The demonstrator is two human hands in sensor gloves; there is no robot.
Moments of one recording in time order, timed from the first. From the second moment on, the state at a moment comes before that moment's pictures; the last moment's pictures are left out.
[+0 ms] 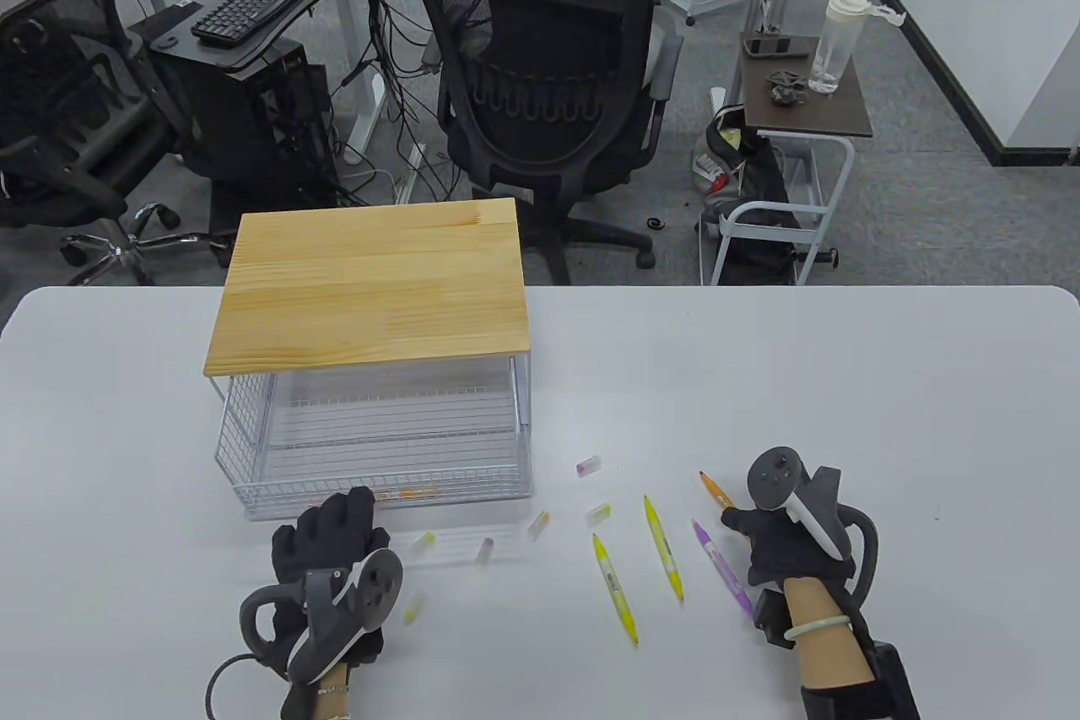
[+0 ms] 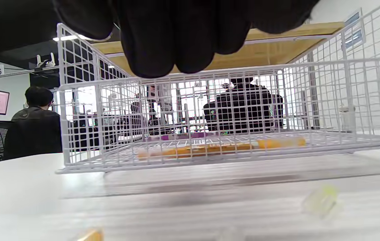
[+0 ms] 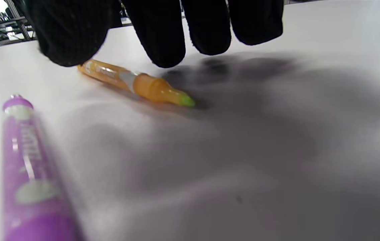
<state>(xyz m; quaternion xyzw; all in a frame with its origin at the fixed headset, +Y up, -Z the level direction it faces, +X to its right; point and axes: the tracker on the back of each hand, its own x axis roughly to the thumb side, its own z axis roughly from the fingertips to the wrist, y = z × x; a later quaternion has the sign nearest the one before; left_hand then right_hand) -0.226 -0.720 -0.275 0.13 0.03 -0.05 0.99 0.244 -0.769 -0.368 -0.15 0.15 0.97 0.10</state>
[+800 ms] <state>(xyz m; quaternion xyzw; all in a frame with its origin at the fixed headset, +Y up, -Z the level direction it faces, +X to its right) -0.265 -0.704 -0.257 0.12 0.06 -0.03 0.99 0.229 -0.779 -0.371 -0.16 0.14 0.98 0.03</state>
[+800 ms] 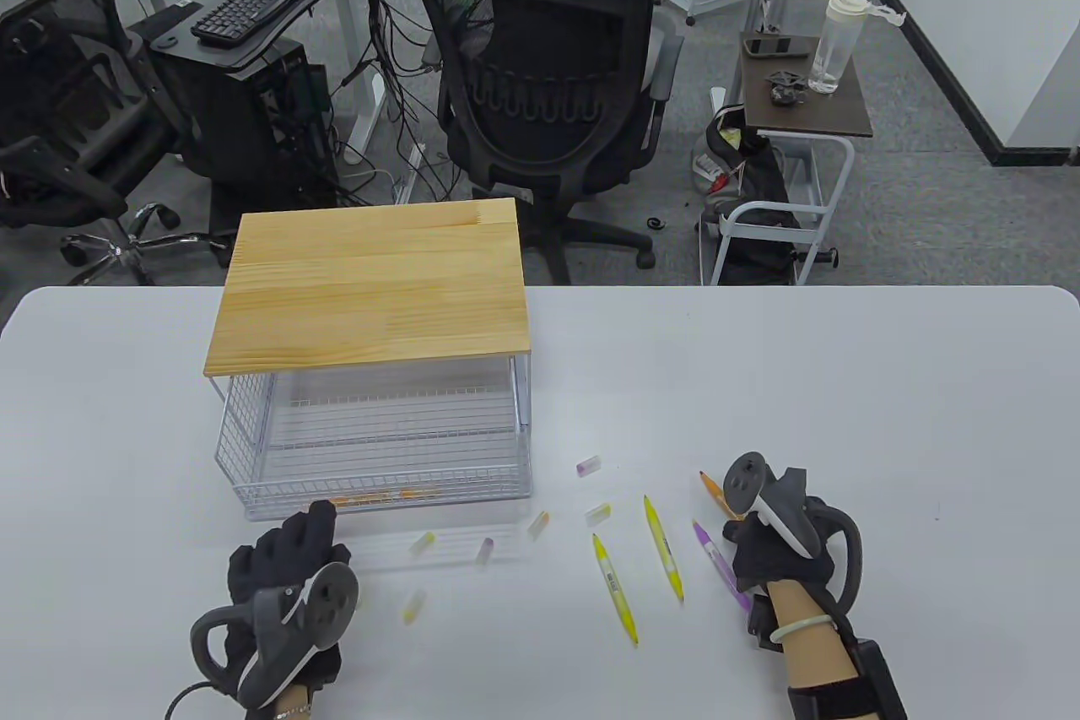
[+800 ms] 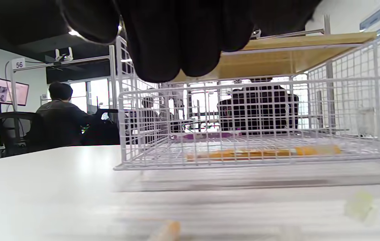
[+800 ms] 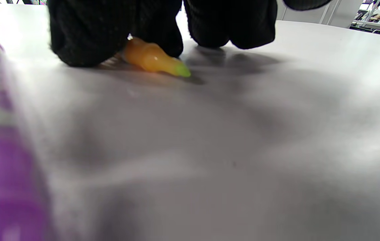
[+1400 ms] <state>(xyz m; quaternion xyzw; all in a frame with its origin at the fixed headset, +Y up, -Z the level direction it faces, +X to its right) -0.292 -0.754 -0.302 -0.09 0.17 -0.07 0.98 0.221 -0.694 -0.339 -0.01 -0.02 0.96 0.28</state>
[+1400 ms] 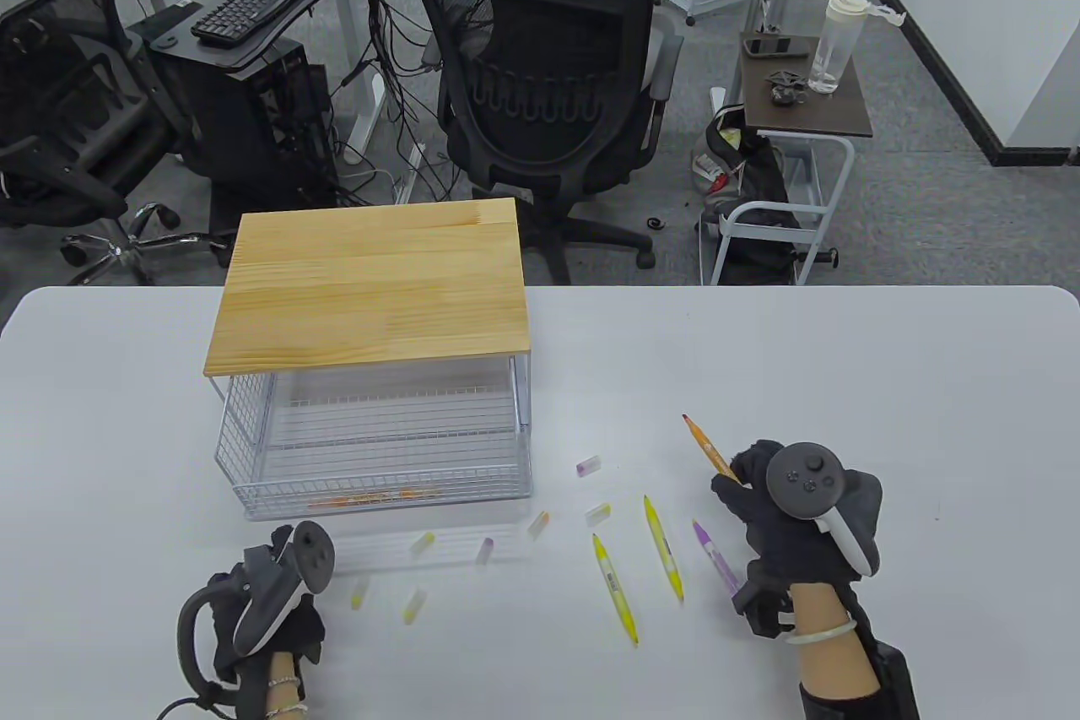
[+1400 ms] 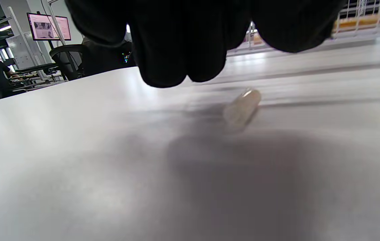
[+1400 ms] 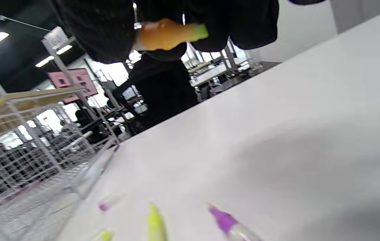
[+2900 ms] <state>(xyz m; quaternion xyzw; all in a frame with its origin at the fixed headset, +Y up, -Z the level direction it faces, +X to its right) -0.222 -0.691 -0.294 0.09 0.07 -0.03 0.99 0.120 -0.715 -0.308 0.17 -0.01 0.96 0.21</state>
